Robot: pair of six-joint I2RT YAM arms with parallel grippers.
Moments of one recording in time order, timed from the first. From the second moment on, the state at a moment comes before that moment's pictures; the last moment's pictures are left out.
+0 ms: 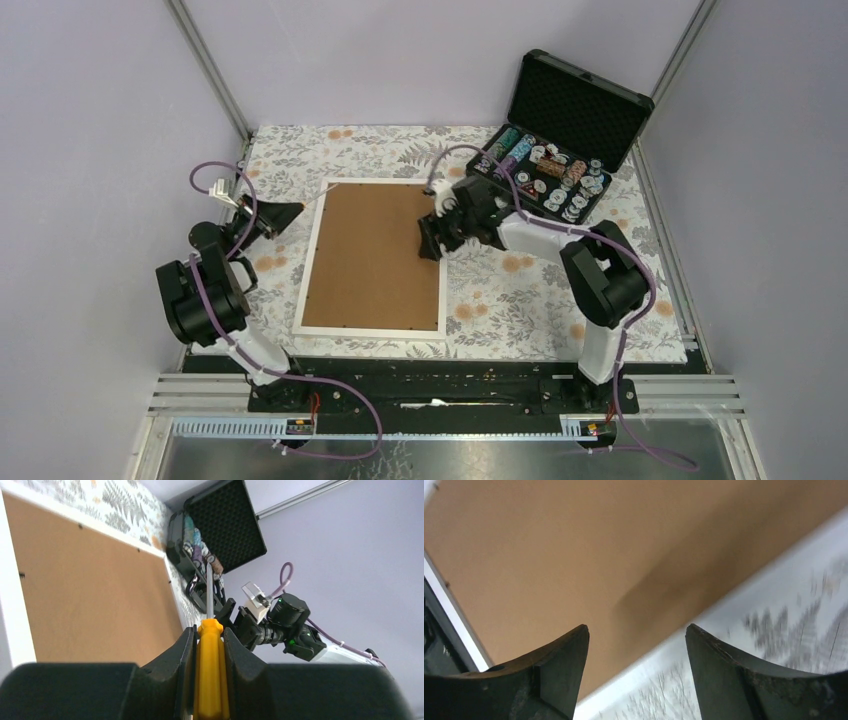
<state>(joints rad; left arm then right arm) 0.50 1.69 0.55 1.31 1.20 -1.30 0.59 1.85 1.12 -0.10 -0.44 0.10</state>
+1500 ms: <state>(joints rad) 0.49 1.17 0.98 -0.34 1.00 -0.27 0.69 2.77 2.41 -0.05 0.04 -0.12</state>
